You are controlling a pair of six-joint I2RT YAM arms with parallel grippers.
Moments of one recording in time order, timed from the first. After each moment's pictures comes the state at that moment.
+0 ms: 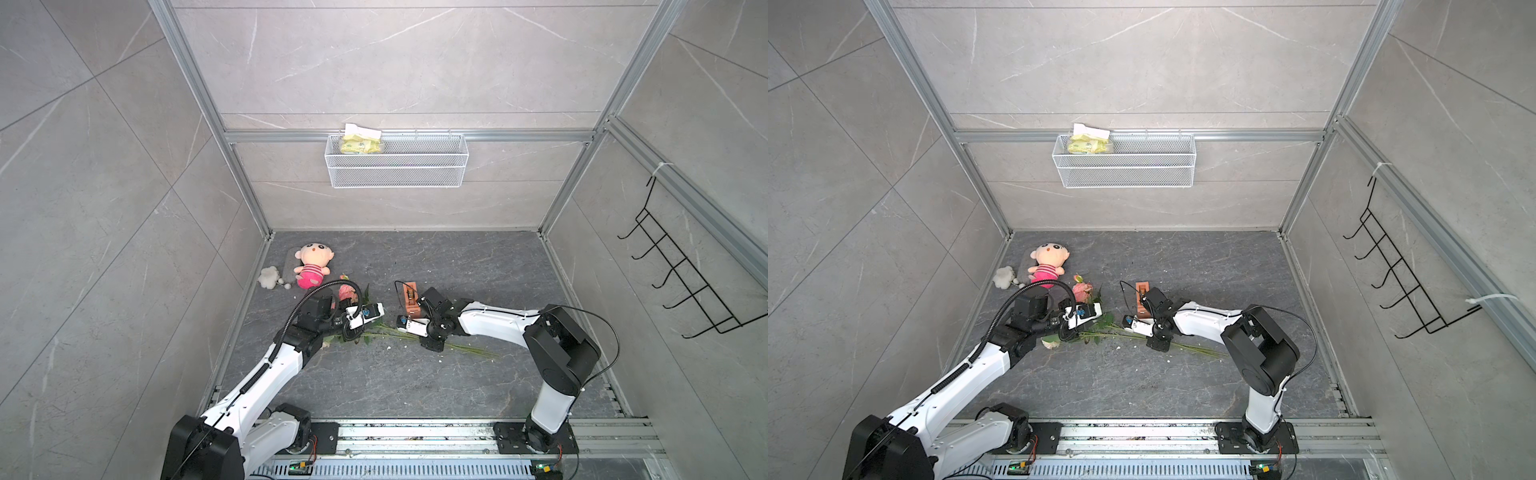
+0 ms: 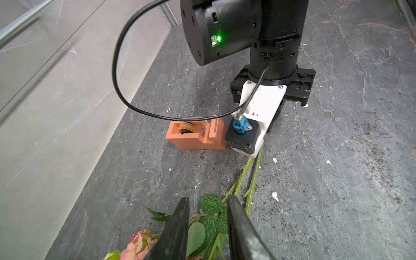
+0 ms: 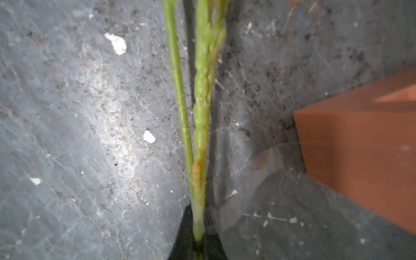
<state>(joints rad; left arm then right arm) -0.37 1.05 0.64 -0.18 0.62 0.88 0.74 1.80 1.05 -0.47 -0.11 -0.63</state>
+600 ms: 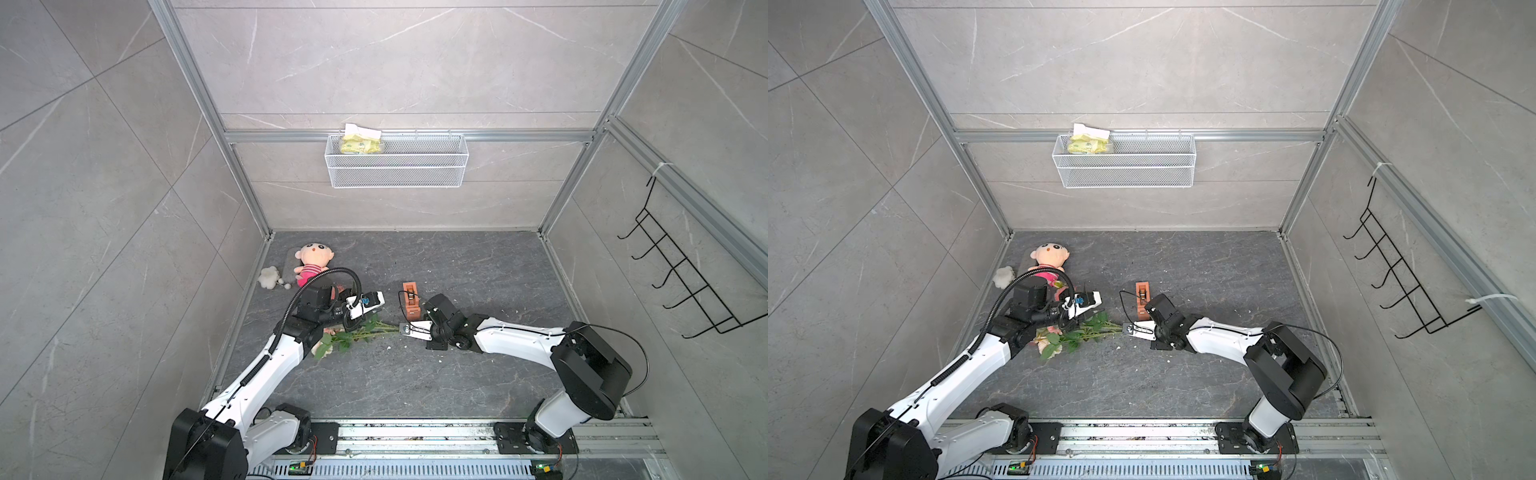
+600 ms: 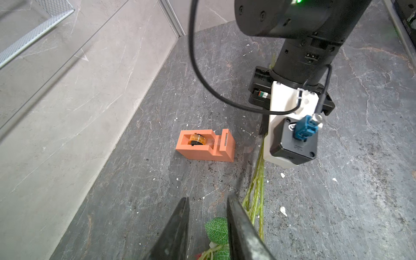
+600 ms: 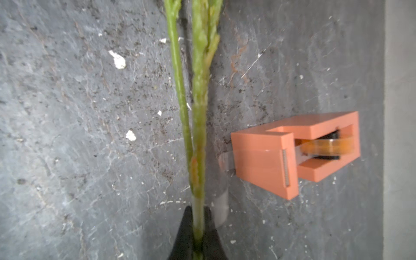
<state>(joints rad) -0.36 1.12 0.76 -0.21 0.66 0.83 0.78 1.60 0.84 -0.15 0.04 -0.85</state>
